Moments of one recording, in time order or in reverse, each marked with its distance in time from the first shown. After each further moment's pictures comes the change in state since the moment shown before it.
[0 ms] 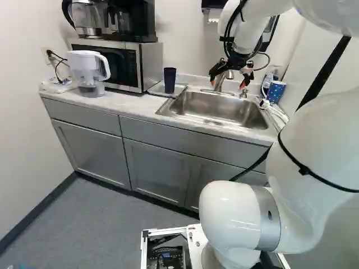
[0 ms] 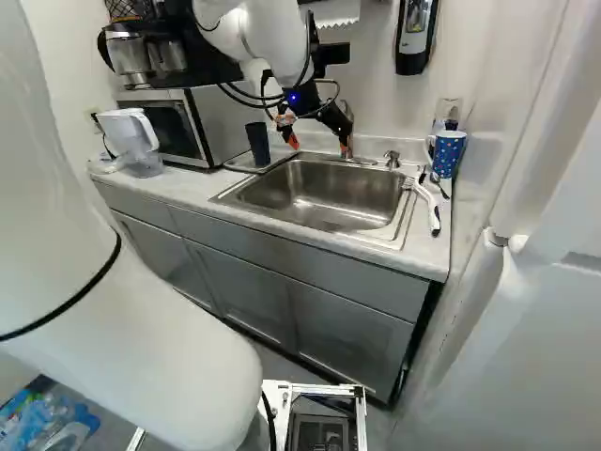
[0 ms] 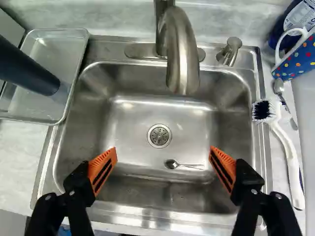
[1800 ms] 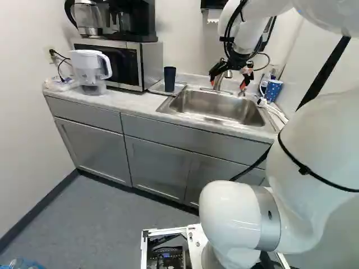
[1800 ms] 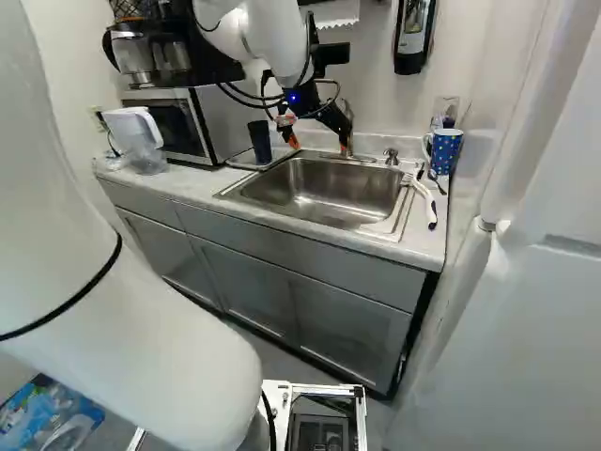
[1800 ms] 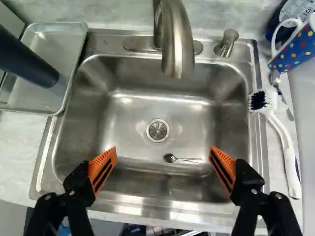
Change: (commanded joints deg) arm 0.0 0.0 0.0 0.0 0.0 0.0
